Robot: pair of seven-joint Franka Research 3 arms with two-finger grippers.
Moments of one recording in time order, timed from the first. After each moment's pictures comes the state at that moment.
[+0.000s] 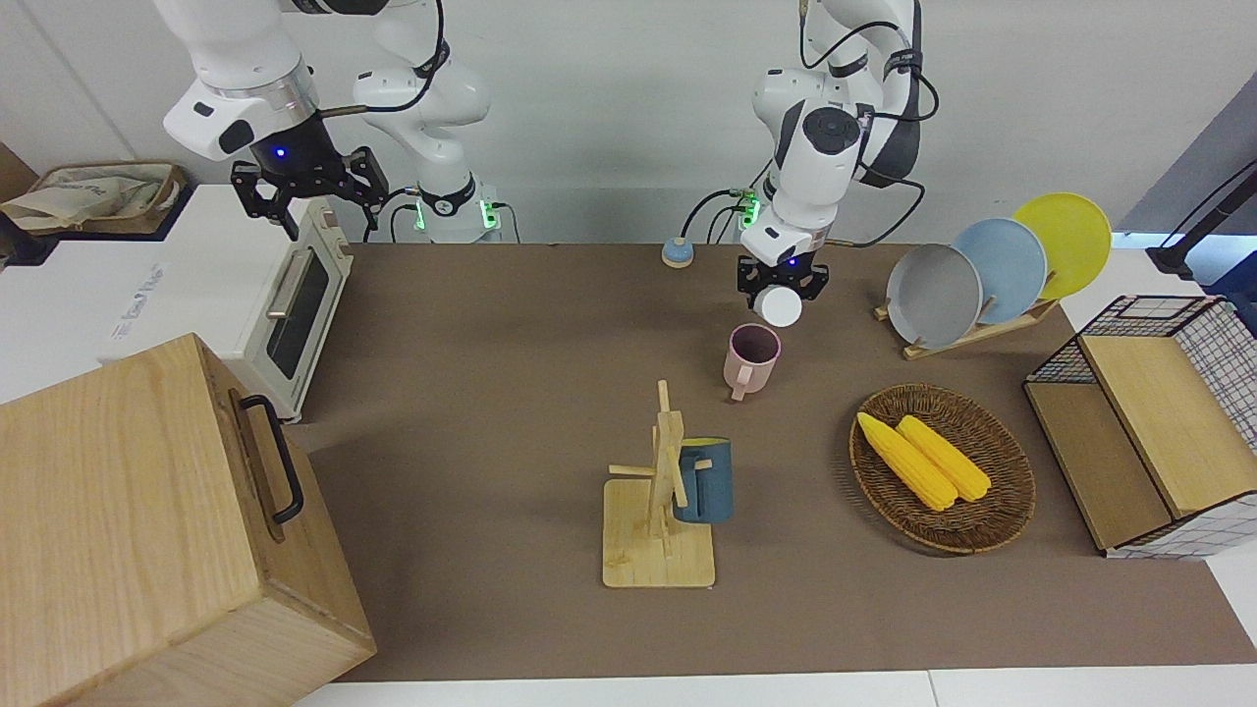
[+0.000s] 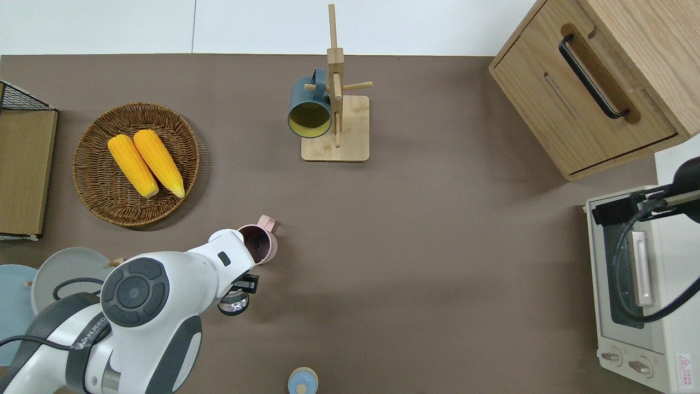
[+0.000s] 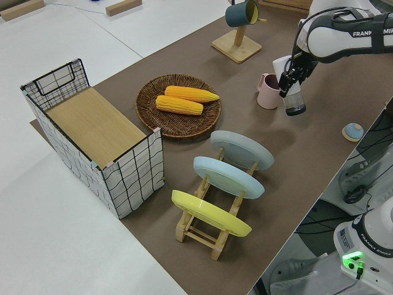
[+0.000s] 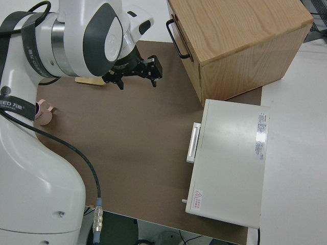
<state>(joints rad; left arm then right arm) -0.28 -0.21 -0.09 -2.39 -0.03 2.19 -0.14 0.06 -0.01 -0.04 -1.51 -0.01 1.45 -0.15</state>
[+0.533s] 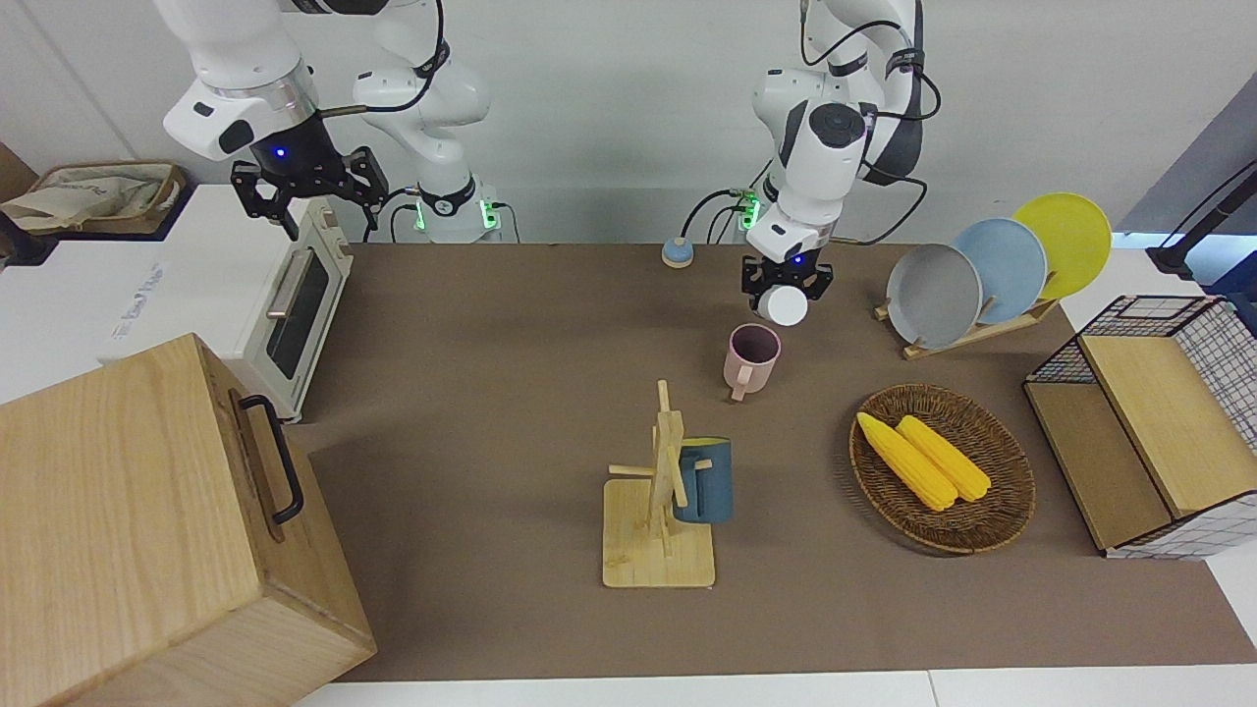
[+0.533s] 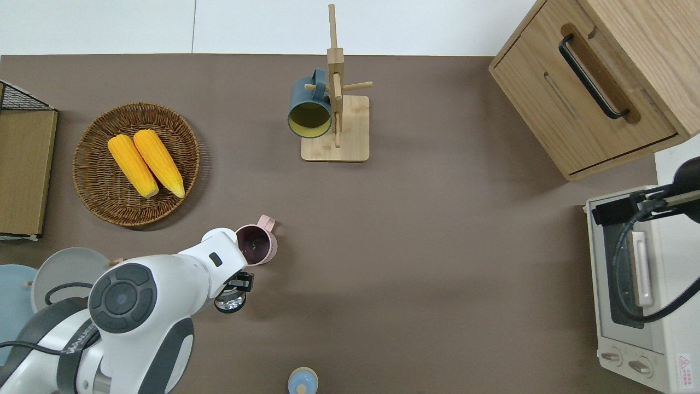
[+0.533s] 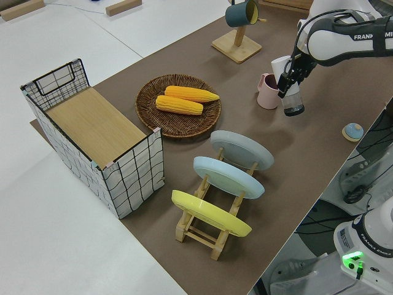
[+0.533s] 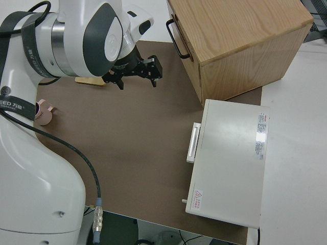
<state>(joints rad) -0.27 -0.23 -0.07 -2.40 -0.03 2.22 -0.15 0.06 -0.01 -0.04 -1.51 -0.01 1.45 -0.15</state>
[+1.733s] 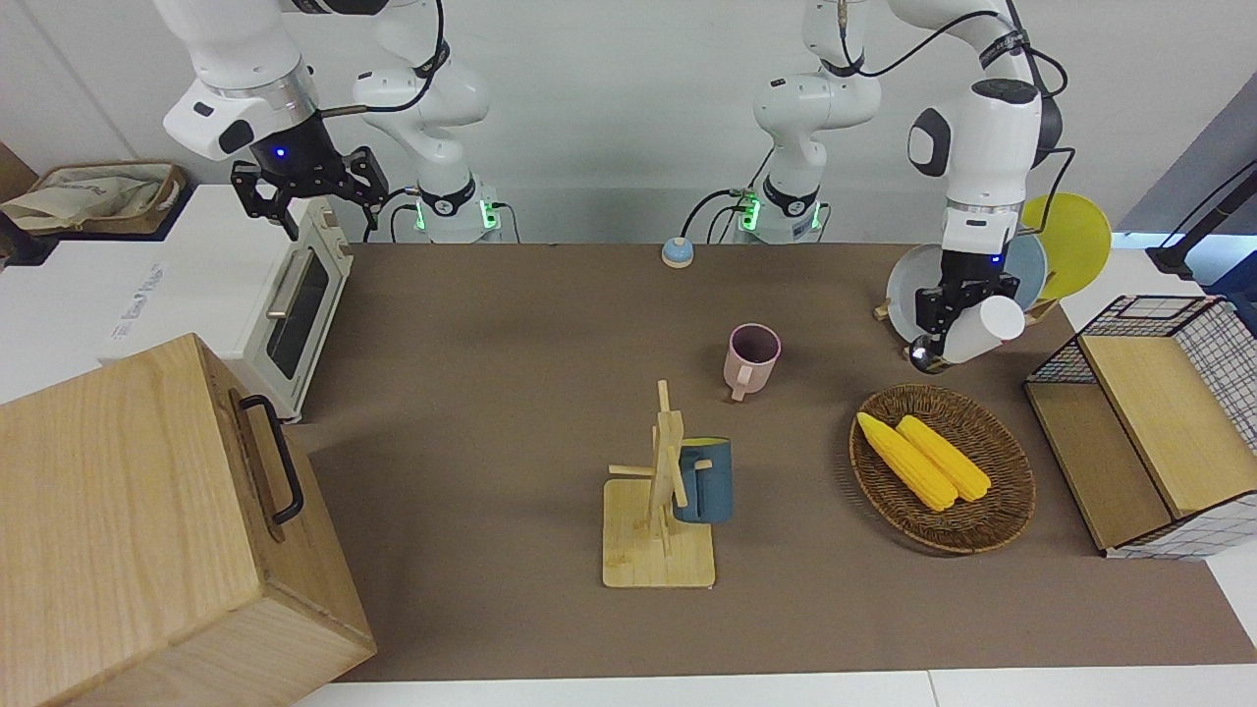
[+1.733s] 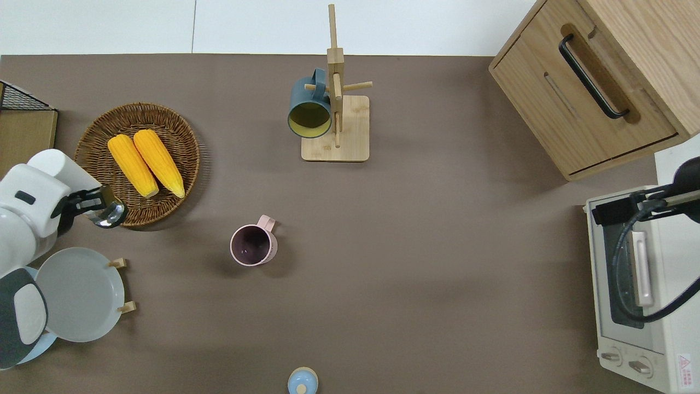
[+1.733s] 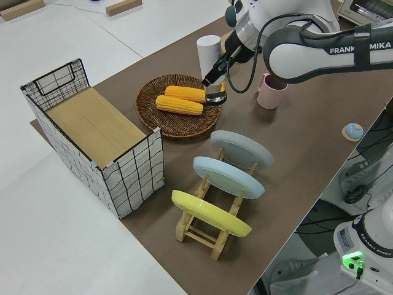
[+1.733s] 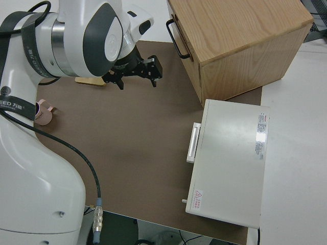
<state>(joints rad) 0.13 -0.16 -0.06 -2.25 0.10 2.55 -0.16 0.06 -0.01 -0.04 -1.51 -0.01 1.45 -0.15</state>
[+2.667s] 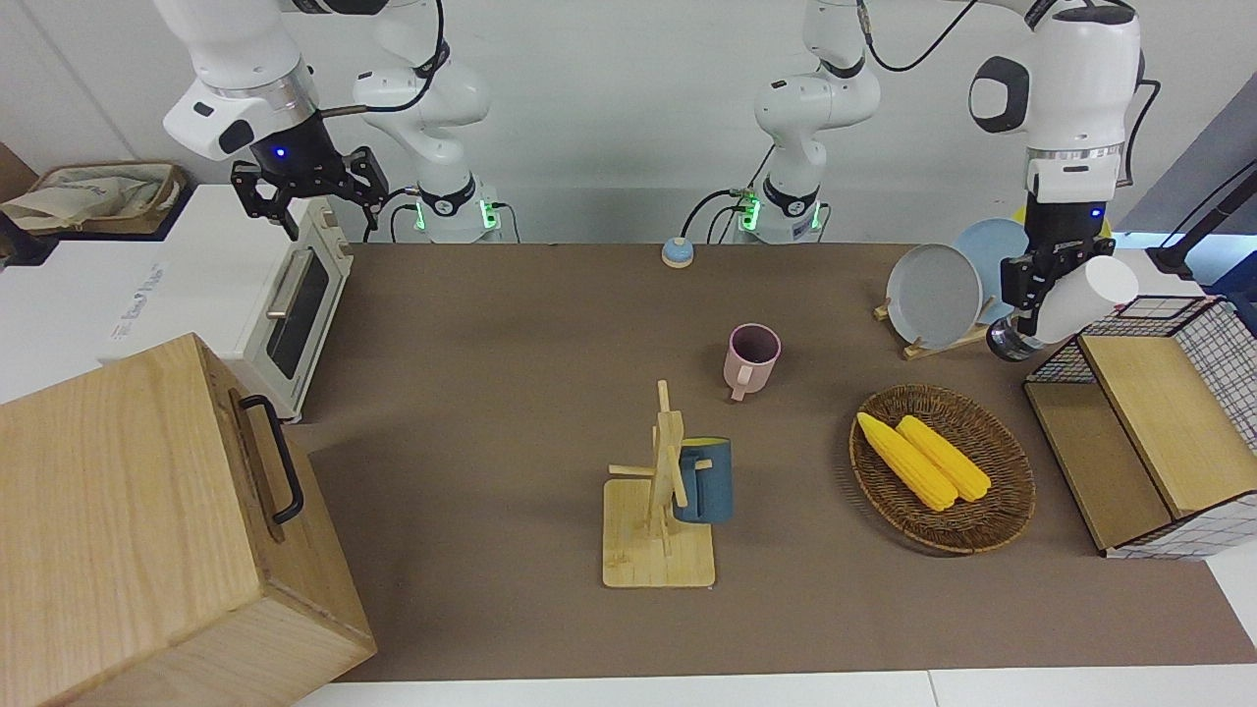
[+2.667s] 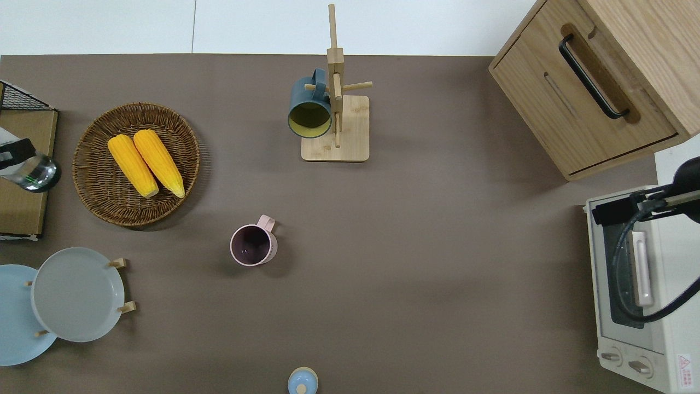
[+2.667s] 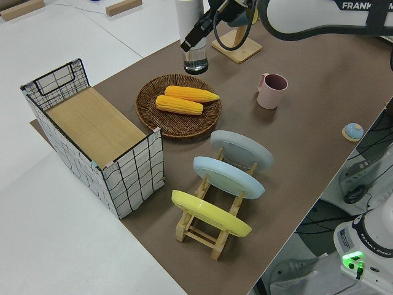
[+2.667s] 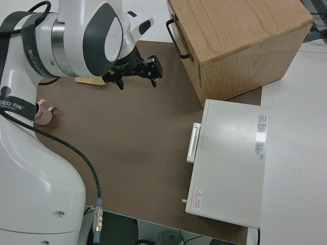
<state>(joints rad) 0.19 -0.12 -0.05 -1.95 0.10 2.38 -0.15 0.06 -0.01 -0.04 -1.51 -0.01 1.45 -0.15</state>
